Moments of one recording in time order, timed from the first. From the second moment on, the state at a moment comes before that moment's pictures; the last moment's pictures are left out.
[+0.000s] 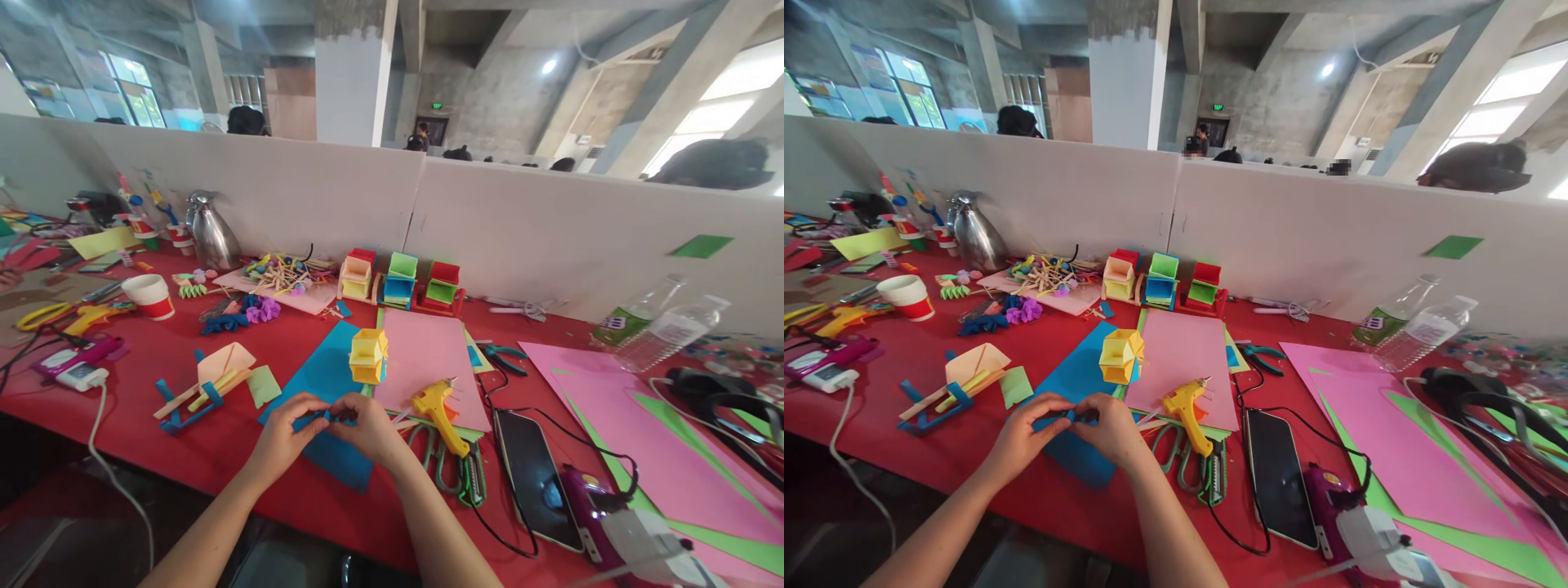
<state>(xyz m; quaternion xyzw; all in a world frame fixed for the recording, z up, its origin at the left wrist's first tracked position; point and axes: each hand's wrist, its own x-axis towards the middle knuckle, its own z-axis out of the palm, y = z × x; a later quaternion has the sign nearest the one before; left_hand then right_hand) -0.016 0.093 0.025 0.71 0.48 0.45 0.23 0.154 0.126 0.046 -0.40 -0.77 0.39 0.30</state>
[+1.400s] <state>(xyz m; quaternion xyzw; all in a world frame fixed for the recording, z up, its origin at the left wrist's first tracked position) -0.014 0.106 0.024 0.76 0.45 0.43 0.20 0.148 0.133 0.027 -0.39 -0.62 0.60 0.32</state>
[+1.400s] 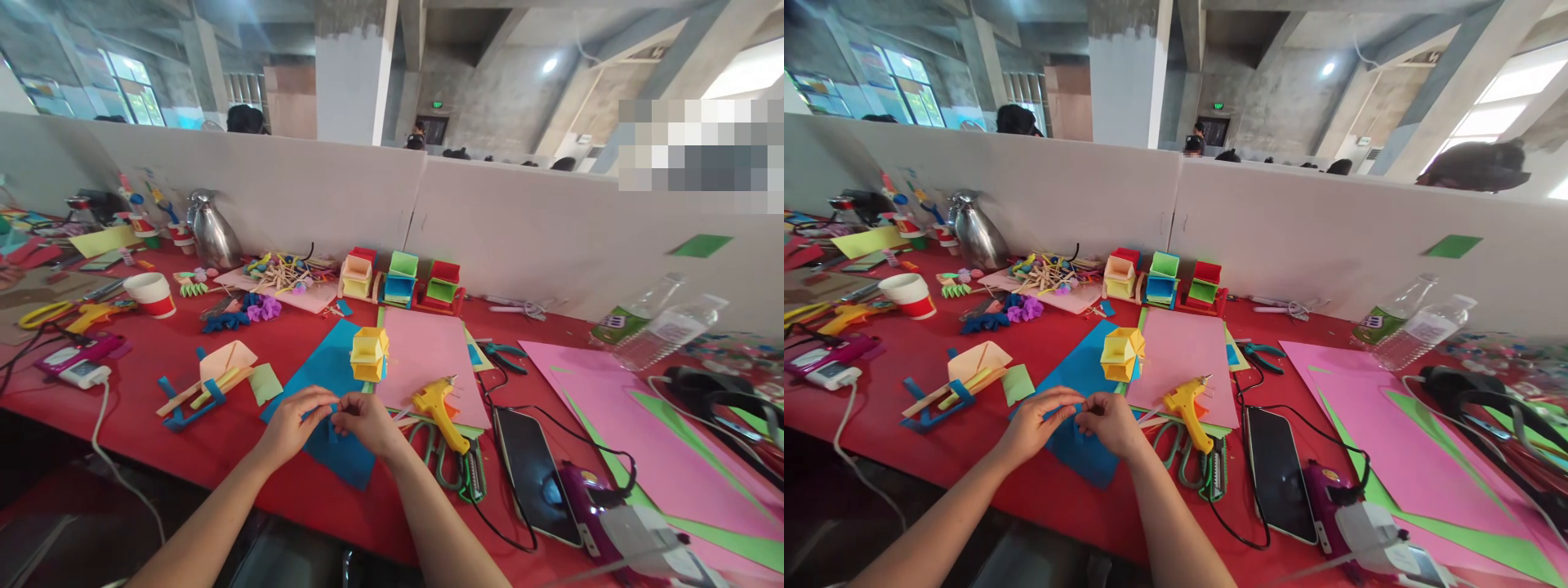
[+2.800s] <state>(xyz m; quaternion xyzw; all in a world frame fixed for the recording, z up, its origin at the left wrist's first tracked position) -0.018 0.110 0.005 0.72 0.47 0.41 0.31 0.175 0.089 0.063 -0.55 -0.83 0.05 0.05</state>
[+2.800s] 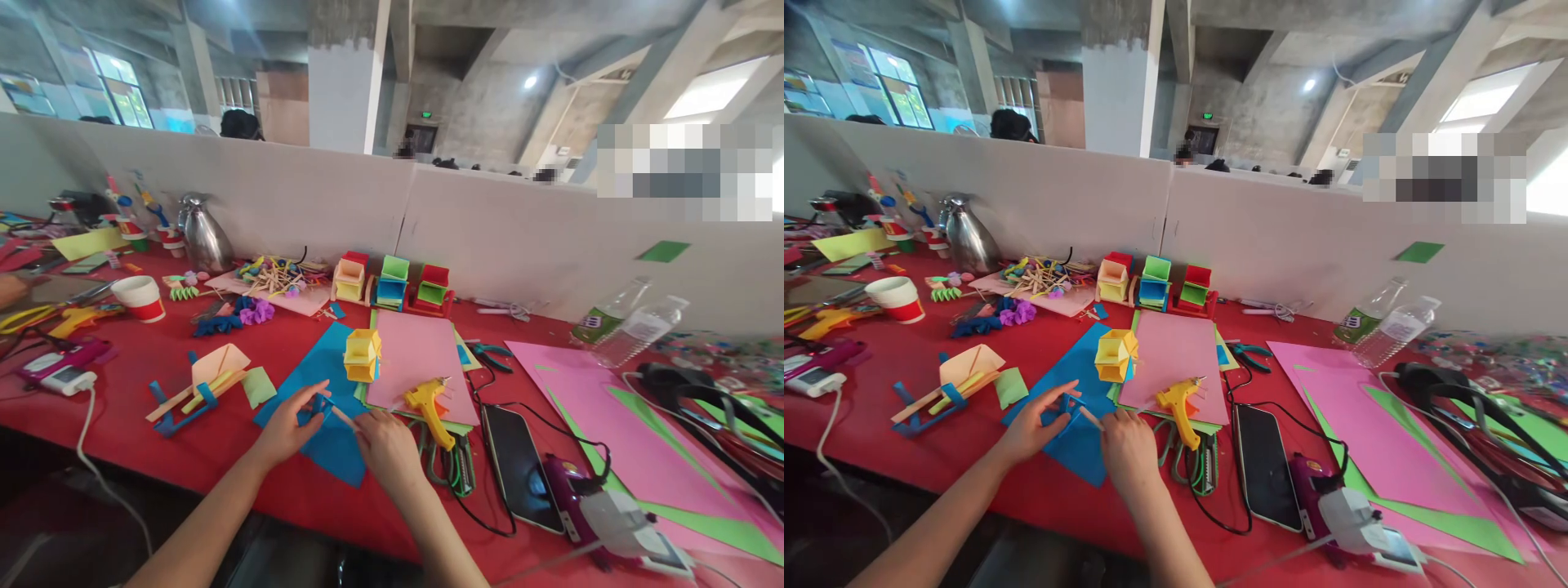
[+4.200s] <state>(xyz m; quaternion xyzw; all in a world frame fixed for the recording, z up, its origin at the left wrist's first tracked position) -0.030 0.137 0.011 0.75 0.49 0.33 0.29 0.202 0.183 0.076 -0.63 -0.73 0.15 0.22</state>
